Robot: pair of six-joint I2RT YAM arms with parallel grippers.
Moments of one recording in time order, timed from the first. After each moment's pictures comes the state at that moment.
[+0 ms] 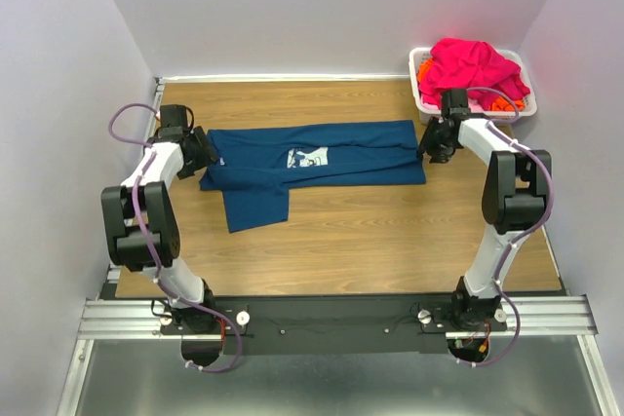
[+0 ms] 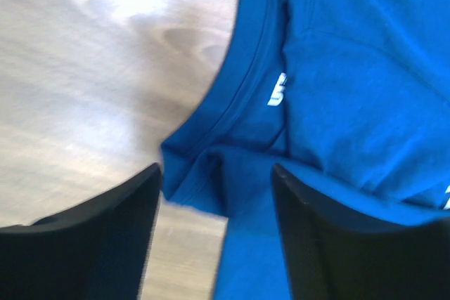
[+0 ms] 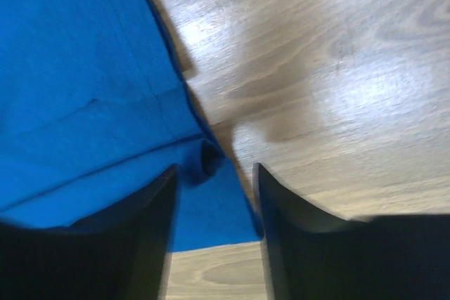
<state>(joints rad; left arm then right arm) 0.14 1.69 1.14 -0.44 0.03 -0.37 0.03 1.94 1.38 -0.54 -0.01 0.45</state>
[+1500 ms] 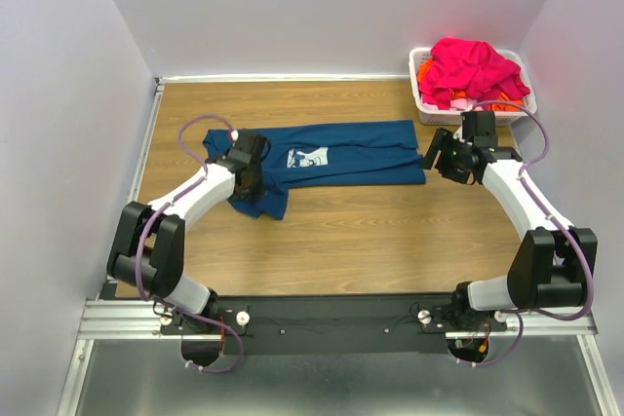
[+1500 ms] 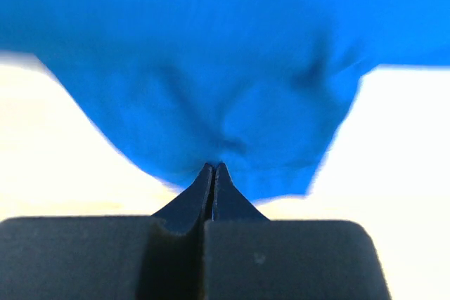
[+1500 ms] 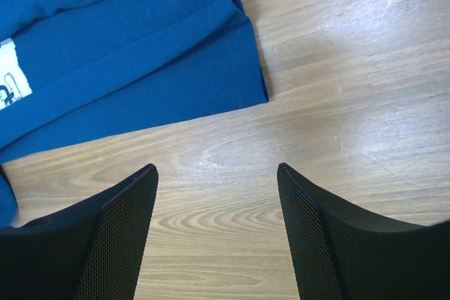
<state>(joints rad) -0.38 1.51 0.93 -0.55 -0.12 -0.48 0.03 1.39 1.01 -0.52 -0.10 0.39</state>
